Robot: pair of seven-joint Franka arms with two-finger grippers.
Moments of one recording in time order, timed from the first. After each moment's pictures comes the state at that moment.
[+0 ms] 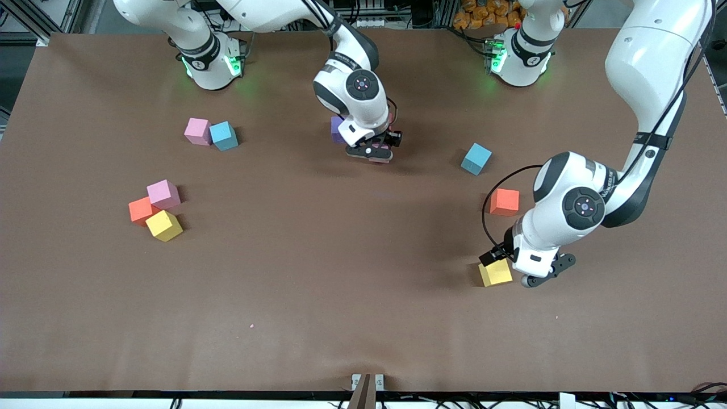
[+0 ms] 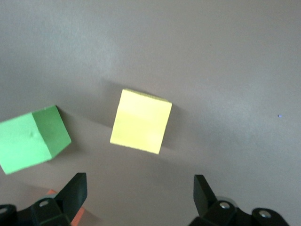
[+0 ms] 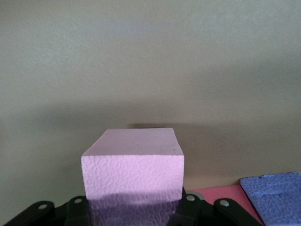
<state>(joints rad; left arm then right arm) 0.22 0.66 -0.58 -1.59 0.33 2.17 -0.89 0.78 0.60 0.25 -1.83 0.05 2.44 1.13</state>
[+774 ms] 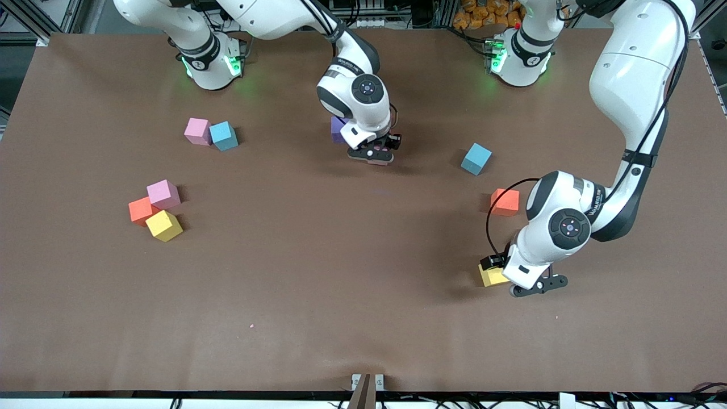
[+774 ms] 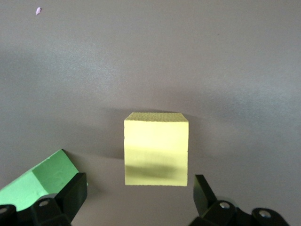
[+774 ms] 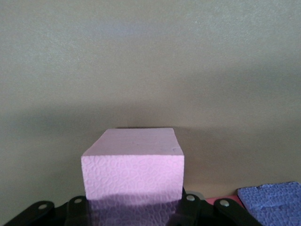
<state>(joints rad) 0.08 0.73 -0.40 -1.52 0.34 2.17 -0.62 0.78 0.62 0.25 -1.82 0.00 2.44 1.16</state>
